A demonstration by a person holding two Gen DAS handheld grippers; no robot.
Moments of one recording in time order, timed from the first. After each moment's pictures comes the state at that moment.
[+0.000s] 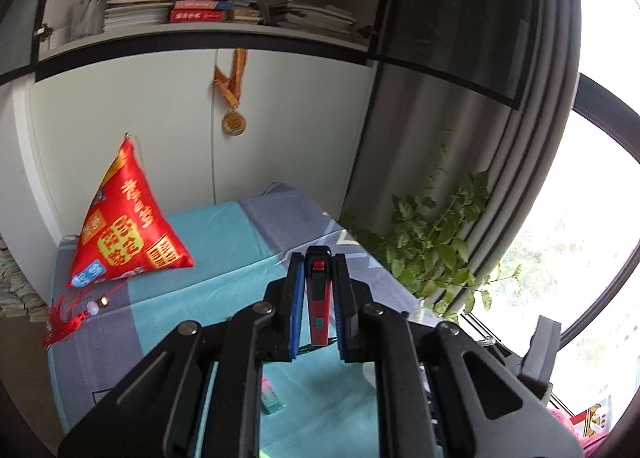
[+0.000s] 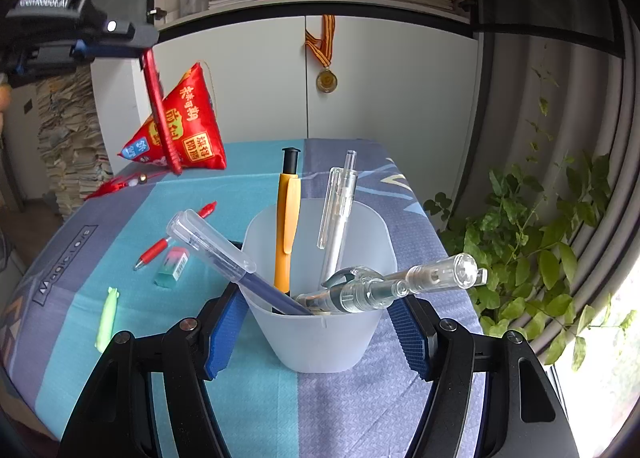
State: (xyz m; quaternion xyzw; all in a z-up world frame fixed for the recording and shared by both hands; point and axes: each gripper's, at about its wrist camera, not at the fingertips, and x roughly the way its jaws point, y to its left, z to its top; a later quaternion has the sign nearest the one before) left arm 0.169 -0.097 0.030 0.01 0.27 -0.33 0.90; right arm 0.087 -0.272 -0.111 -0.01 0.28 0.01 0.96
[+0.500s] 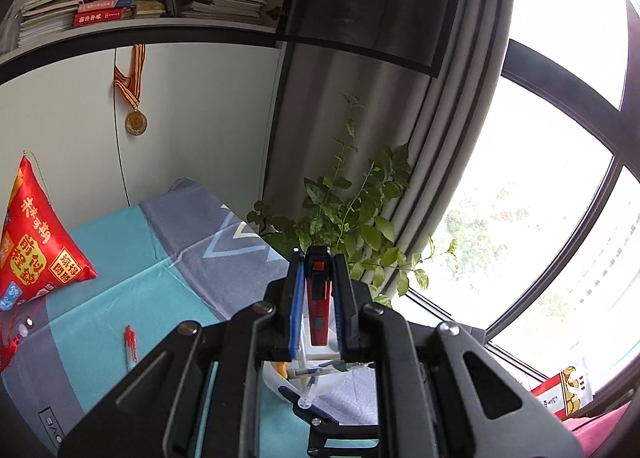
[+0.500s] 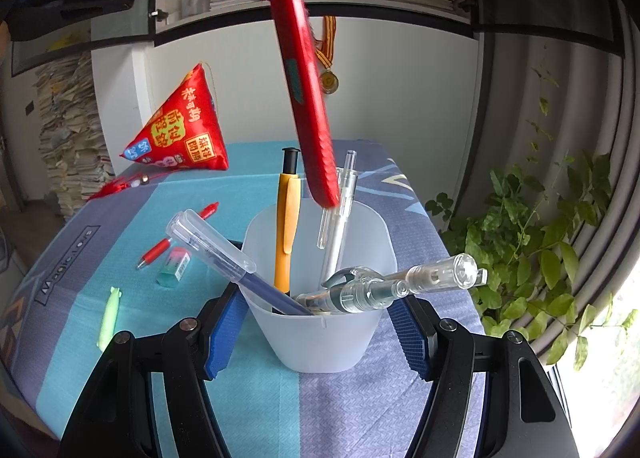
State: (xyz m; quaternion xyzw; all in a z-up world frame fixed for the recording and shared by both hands) left arm 0.141 -0.175 0.024 0.03 0.29 -0.44 0.85; right arm 0.086 -0.274 -0.109 0.00 0.27 0.01 0.96
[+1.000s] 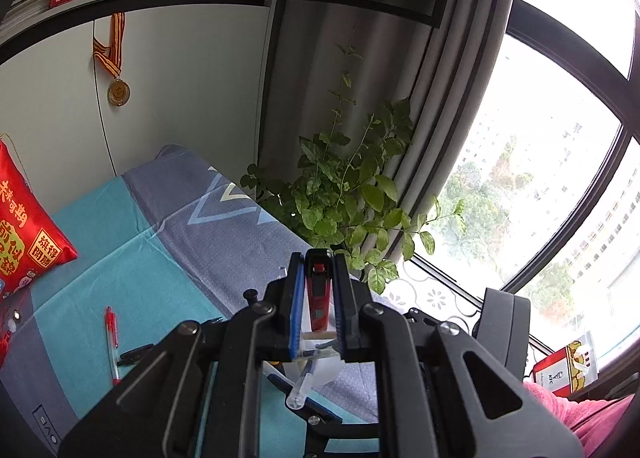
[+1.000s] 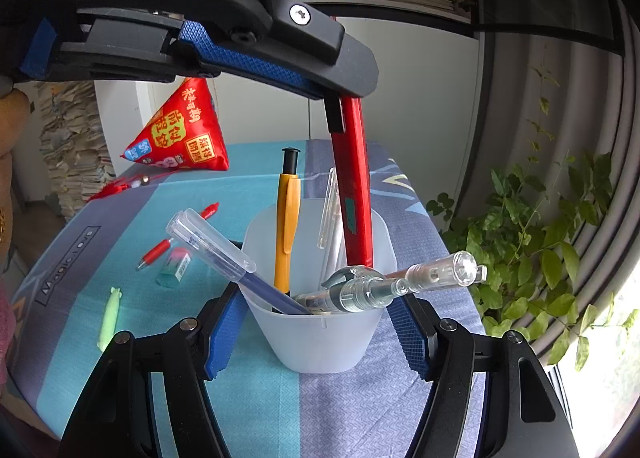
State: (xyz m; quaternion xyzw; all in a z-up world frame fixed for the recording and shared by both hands) left arm 0.145 -0.201 -0.014 0.07 0.34 -0.45 0.83; right arm 0.086 -0.273 -0.109 0.00 0.27 0.01 0.96
